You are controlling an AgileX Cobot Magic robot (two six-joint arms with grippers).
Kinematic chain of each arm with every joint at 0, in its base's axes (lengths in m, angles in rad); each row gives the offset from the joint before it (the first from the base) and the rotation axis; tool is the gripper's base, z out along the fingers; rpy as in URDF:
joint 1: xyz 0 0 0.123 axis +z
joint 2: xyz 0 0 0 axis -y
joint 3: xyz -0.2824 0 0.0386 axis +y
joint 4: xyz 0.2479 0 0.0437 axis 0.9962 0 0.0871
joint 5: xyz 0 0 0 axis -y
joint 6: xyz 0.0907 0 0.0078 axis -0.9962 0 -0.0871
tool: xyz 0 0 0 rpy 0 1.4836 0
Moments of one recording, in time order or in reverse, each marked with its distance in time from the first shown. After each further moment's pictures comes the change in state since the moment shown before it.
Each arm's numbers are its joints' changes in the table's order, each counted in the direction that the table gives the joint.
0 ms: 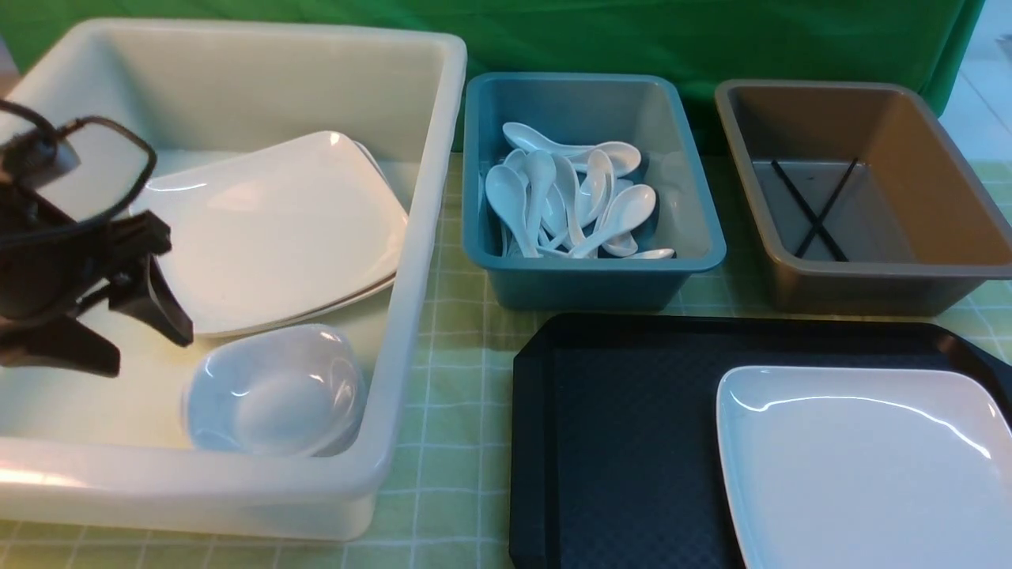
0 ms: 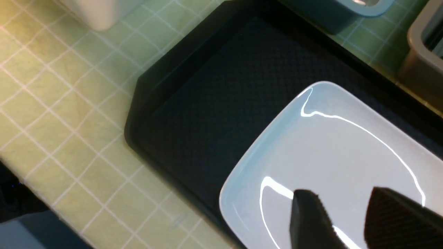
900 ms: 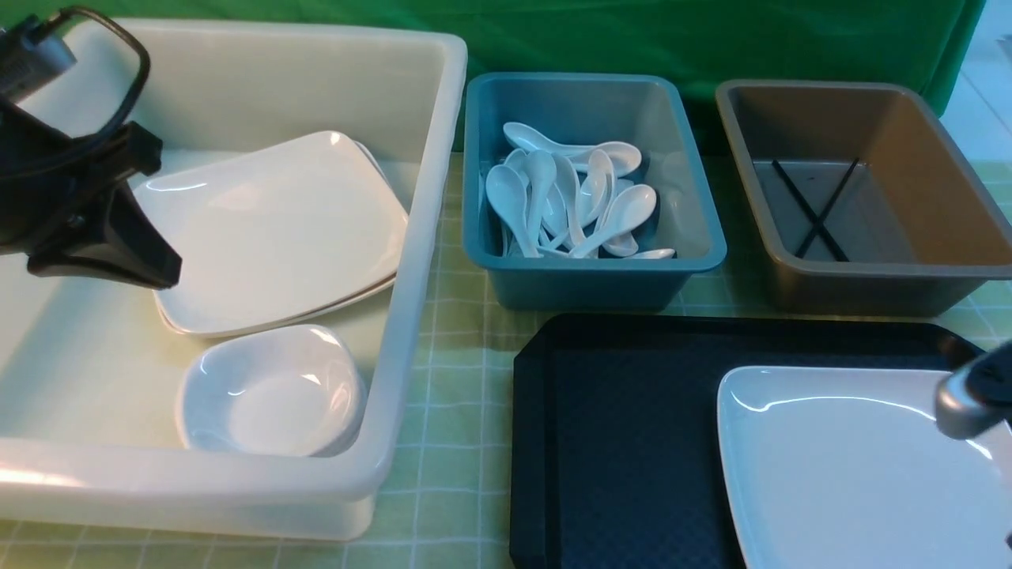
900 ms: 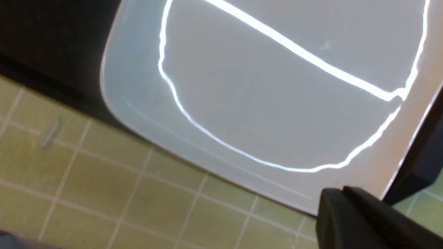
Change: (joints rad) right arm -0.027 -0.341 0.201 -0.293 0.006 -0.289; left arm 0.000 0.059 -0.109 -0.131 -0.105 -0.136
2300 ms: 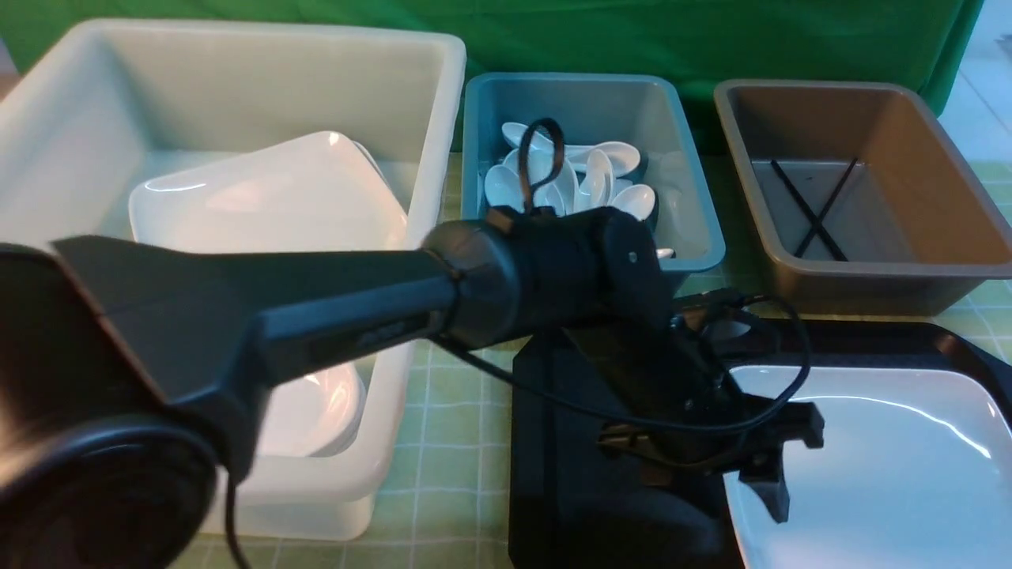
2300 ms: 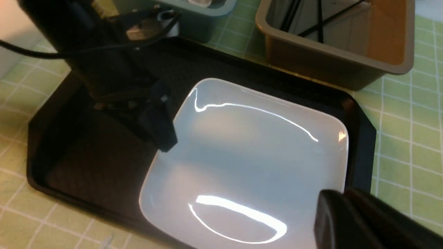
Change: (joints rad) right arm -0.033 0.646 -0.111 0.035 -0.055 0.006; left arm -0.992 -0.677 -0.343 -0.164 0.381 0.241
